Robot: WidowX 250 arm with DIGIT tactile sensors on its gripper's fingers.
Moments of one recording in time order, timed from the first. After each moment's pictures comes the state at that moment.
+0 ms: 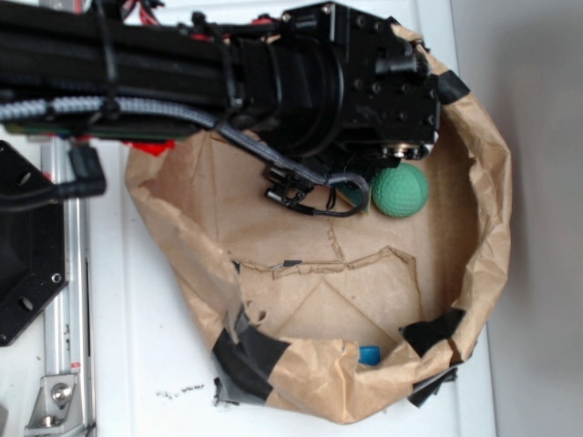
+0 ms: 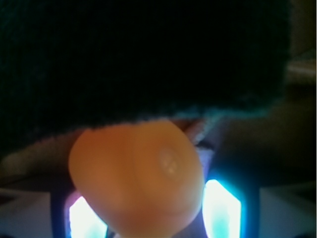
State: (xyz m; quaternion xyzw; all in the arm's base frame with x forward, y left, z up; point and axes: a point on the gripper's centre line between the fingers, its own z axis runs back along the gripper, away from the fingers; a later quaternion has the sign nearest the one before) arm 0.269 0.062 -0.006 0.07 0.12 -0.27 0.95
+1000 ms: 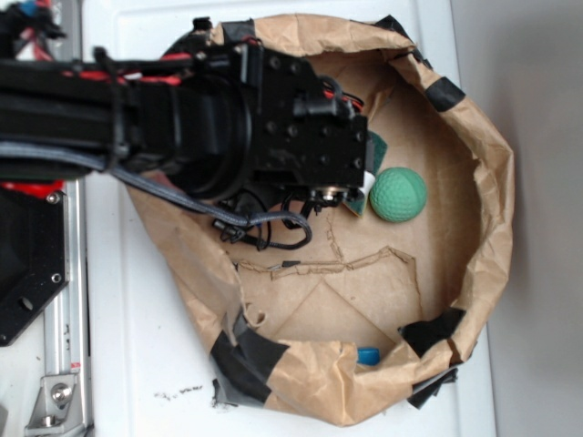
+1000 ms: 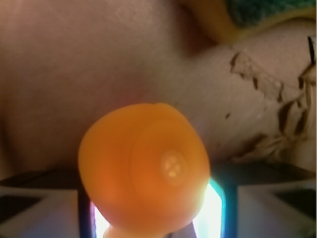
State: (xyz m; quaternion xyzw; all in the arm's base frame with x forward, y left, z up) arm 0.233 0.033 0.024 0.05 0.12 -0.27 0.95
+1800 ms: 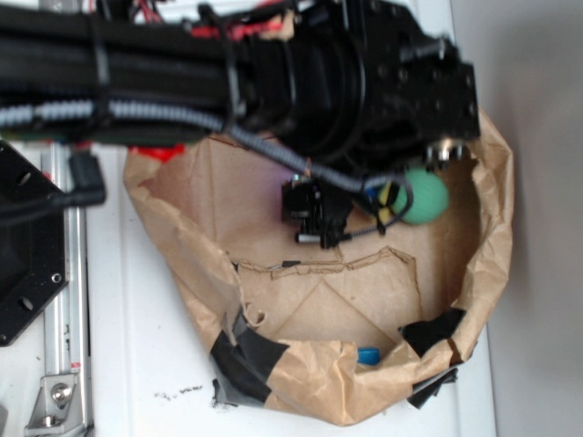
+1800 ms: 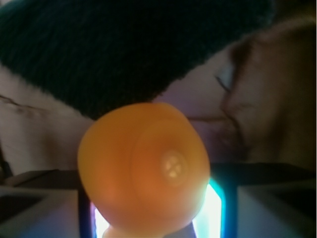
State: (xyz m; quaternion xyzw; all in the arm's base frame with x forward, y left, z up) arm 0.266 0.019 0.038 0.03 0.14 -0.07 0.99
